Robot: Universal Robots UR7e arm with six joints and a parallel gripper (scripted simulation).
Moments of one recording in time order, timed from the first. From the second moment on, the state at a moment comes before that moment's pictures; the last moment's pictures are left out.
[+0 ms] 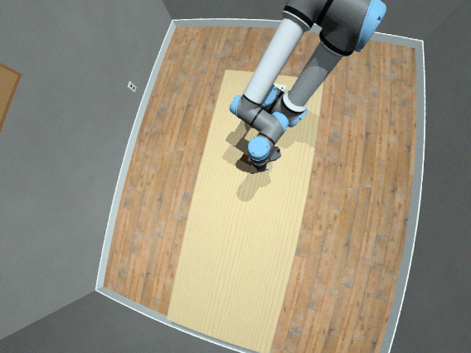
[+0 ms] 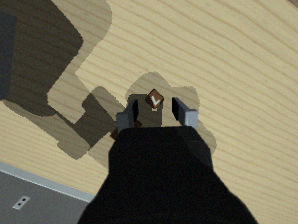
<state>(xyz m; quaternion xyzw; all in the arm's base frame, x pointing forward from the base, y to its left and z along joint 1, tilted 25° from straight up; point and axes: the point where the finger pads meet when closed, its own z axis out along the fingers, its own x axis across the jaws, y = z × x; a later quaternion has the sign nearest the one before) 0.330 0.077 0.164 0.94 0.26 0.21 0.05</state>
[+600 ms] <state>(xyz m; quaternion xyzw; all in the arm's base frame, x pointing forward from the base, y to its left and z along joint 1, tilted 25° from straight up) 0.333 0.076 0.161 0.98 0.04 0.22 0.00</state>
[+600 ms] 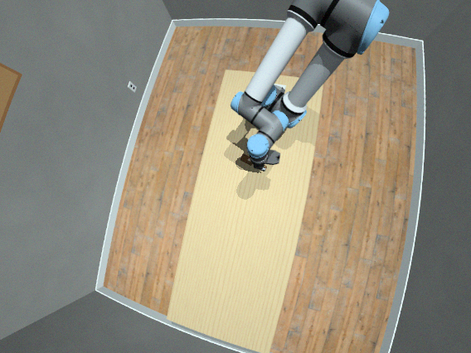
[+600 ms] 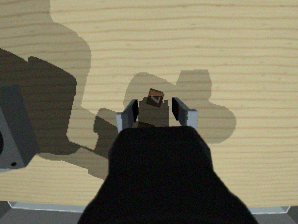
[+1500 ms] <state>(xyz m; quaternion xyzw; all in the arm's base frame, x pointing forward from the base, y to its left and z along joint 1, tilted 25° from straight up) 0.335 0.072 0.160 0.97 -0.11 0.22 -0.03</state>
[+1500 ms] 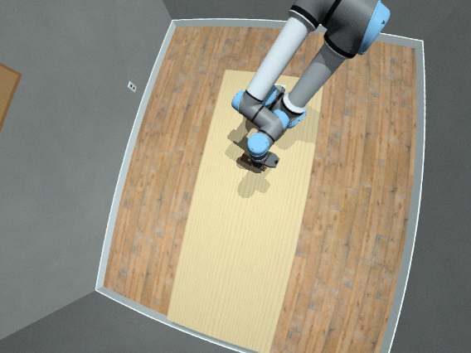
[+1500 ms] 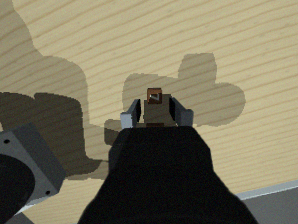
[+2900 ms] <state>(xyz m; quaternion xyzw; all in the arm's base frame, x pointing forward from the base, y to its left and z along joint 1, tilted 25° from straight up) 0.336 0.072 0.158 0.97 -0.11 0.22 -0.03</state>
